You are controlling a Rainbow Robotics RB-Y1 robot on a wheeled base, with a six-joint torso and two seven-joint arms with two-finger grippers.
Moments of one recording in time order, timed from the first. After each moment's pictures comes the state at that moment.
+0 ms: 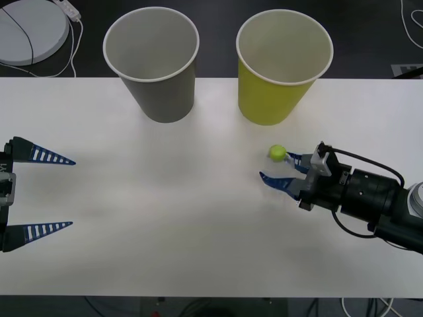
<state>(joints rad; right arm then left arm) -0.06 -0.73 0.29 -1.62 1.07 -0.68 0.17 0.26 1.13 0.26 -2.01 -1.31 -1.13 -0.09</state>
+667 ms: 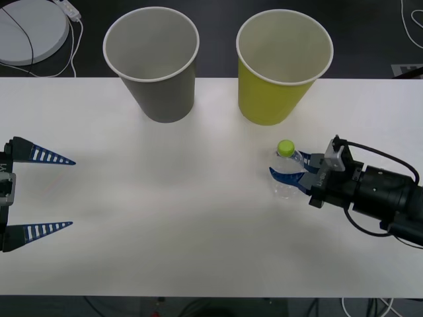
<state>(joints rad) -0.06 -0.80 0.29 -1.64 0.97 -0.69 0.17 0.26 1.13 0.26 -2.01 -1.31 -1.13 -0.09</state>
